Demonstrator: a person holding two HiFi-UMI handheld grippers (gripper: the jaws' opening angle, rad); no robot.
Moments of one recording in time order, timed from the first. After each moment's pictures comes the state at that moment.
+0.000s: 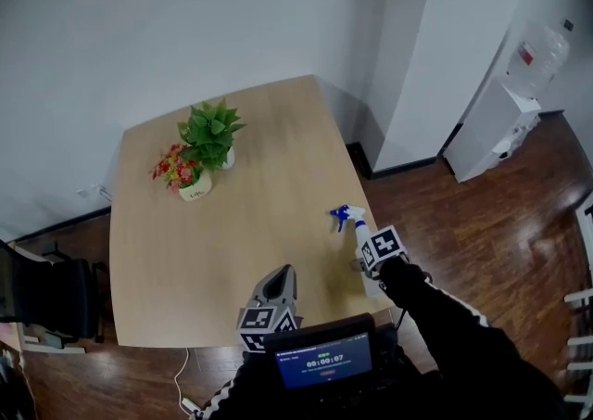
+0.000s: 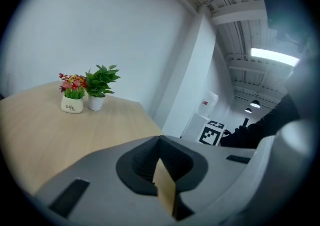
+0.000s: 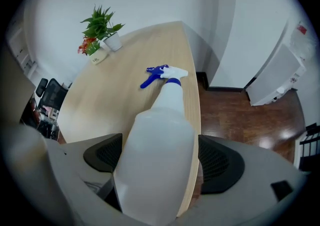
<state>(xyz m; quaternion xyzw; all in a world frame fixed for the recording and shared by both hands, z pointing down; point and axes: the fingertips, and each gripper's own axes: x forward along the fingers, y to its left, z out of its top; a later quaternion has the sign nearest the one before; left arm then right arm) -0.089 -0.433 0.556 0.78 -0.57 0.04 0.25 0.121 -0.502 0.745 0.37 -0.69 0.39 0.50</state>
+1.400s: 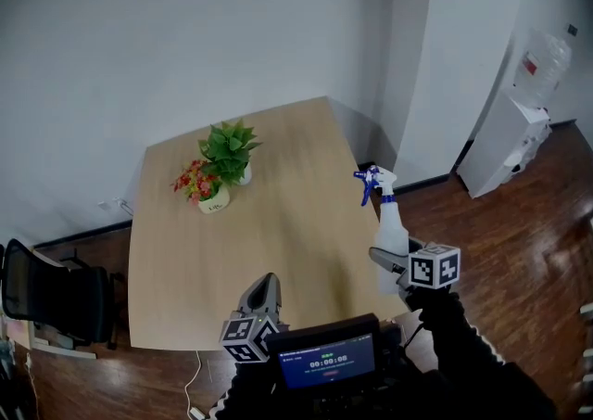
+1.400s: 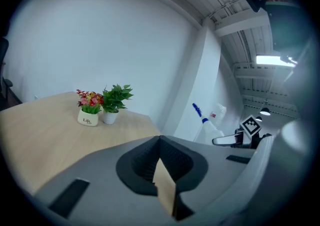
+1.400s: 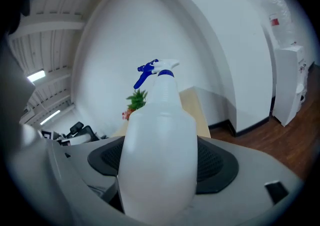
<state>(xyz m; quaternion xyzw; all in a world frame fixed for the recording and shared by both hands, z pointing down) -0.133 -0.394 0.506 0.75 -0.63 -0.01 0.23 0.114 -0.507 0.543 0.36 -0.87 0.32 0.12</state>
